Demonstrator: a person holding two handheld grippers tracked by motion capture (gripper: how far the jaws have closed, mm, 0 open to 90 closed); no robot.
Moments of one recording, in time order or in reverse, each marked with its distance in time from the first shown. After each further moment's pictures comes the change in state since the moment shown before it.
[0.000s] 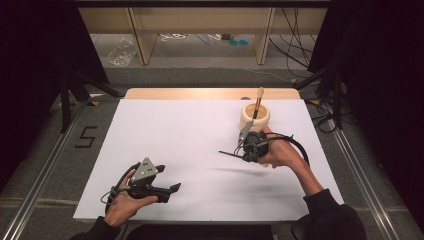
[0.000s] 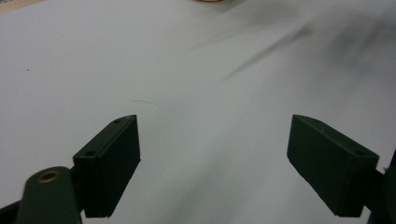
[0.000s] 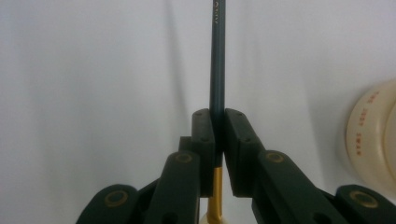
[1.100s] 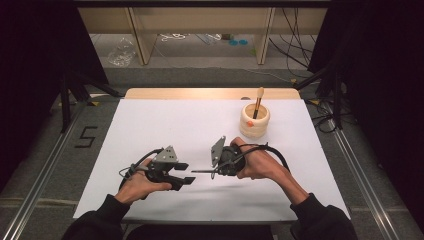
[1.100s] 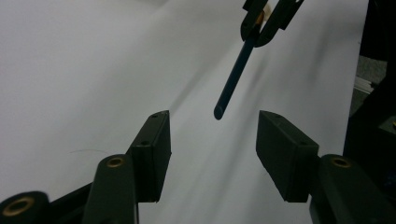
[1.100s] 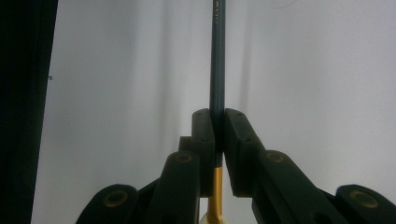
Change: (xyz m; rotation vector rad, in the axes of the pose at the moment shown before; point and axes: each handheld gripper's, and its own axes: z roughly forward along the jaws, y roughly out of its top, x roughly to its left) left arm -0.002 0.048 0.036 0.149 -0.237 0.120; right arm 0.059 0.059 0.001 -0.047 0.060 -0.245
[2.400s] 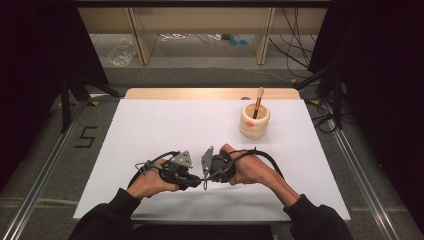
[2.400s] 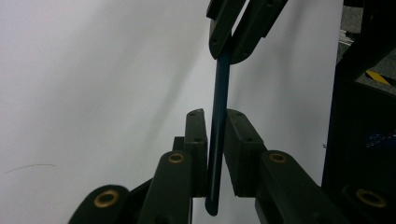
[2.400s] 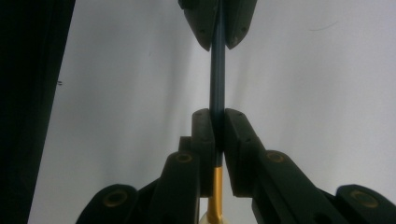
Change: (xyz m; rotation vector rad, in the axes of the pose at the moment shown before) left arm -0.005 0.010 0.028 0.164 -0.119 0.071; right arm 0.009 0.020 0.019 0.026 0.017 -0.152
